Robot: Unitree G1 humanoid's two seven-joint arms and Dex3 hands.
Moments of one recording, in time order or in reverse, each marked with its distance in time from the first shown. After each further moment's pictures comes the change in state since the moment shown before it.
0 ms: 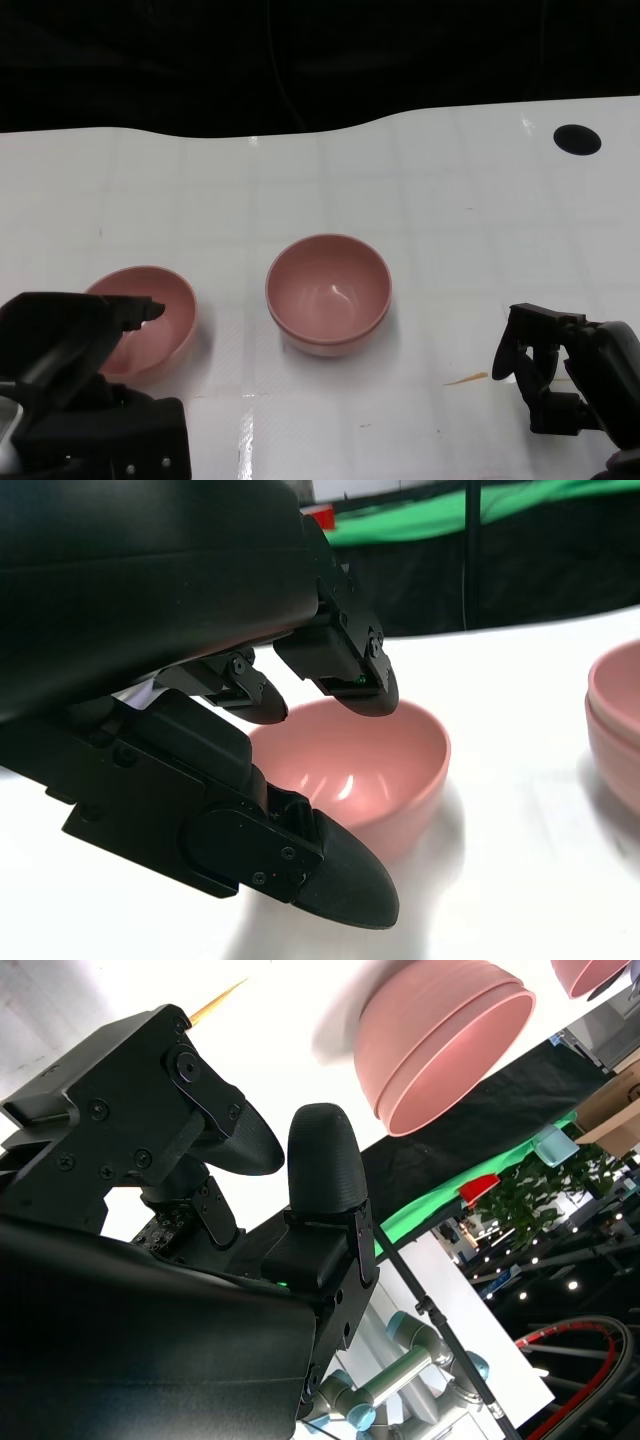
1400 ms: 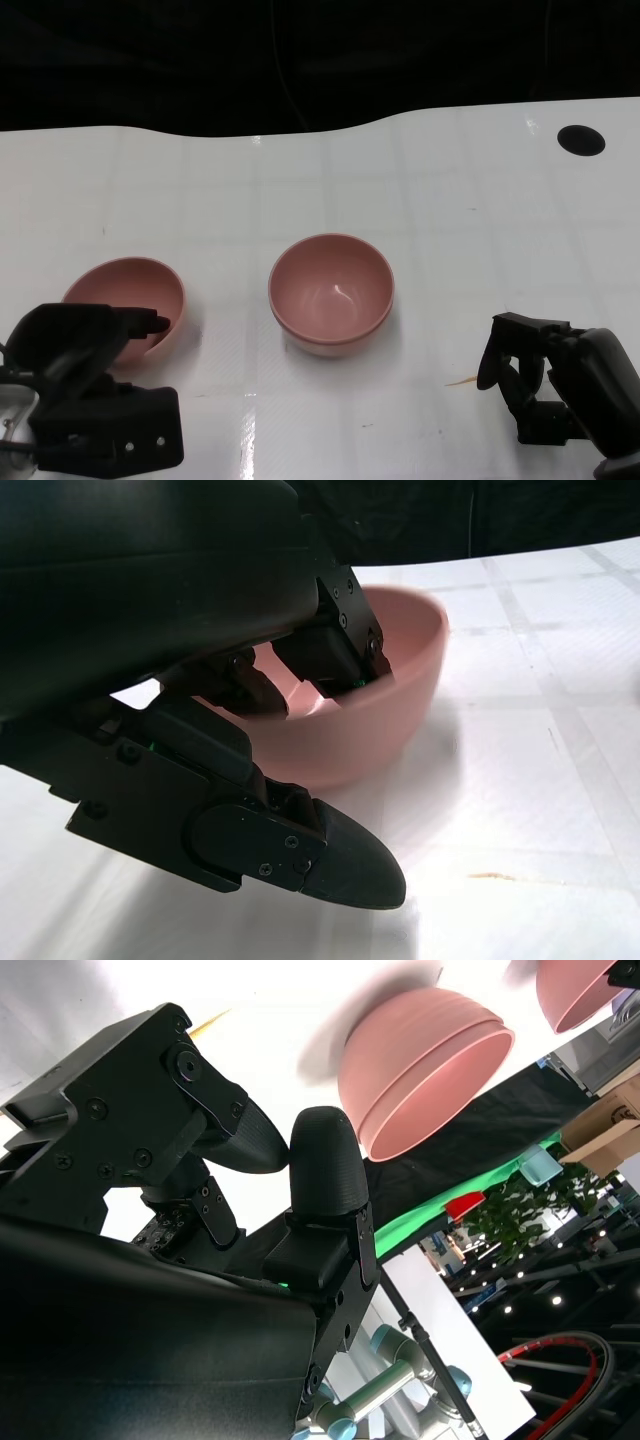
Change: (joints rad) left arm -0.248 0.026 -0.176 0.536 -0.104 -0.177 0.206; right arm 0.014 0.010 0.029 -0.033 -0.043 0.020 -0.022
